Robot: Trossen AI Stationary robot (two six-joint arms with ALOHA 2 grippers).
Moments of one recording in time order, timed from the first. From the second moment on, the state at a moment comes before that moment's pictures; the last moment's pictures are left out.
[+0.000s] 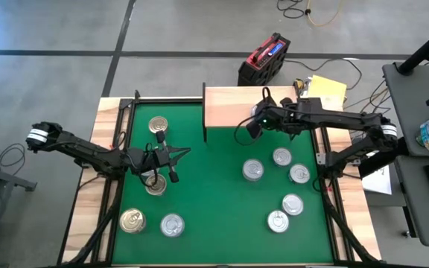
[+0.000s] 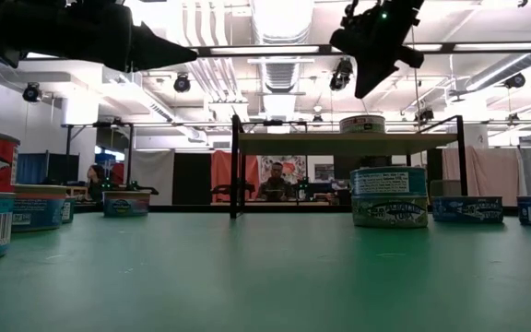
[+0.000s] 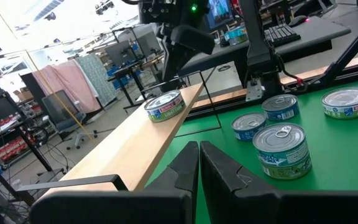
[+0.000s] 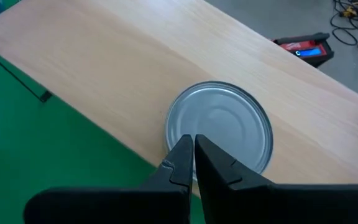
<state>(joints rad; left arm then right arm) -0.19 1.07 0.33 0.76 -0.55 0.38 -0.21 1.41 1.30 -0.92 0.54 0.55</state>
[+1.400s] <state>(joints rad) -0.20 1.07 0.33 0.76 -0.55 0.38 -0.27 1.49 1.30 -1.16 0.60 0.64</state>
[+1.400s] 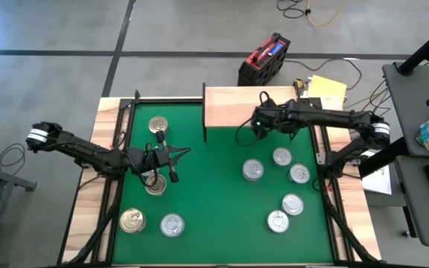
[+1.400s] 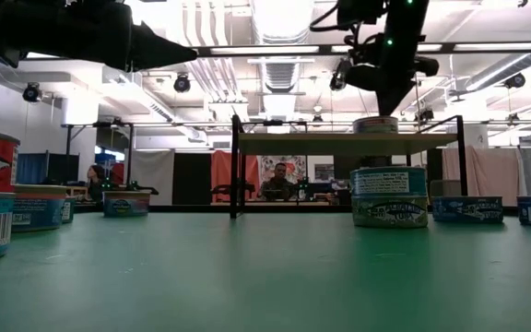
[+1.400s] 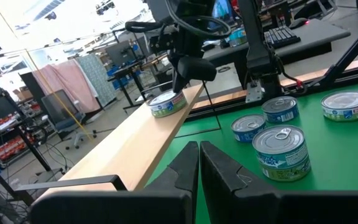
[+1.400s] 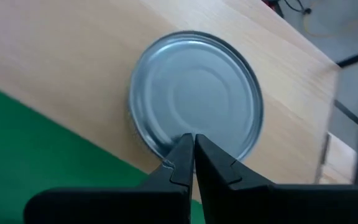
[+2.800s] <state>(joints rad) -0.20 1.07 0.33 0.77 -0.55 0.36 -0.27 1.42 1.31 -1.09 0.57 0.61</state>
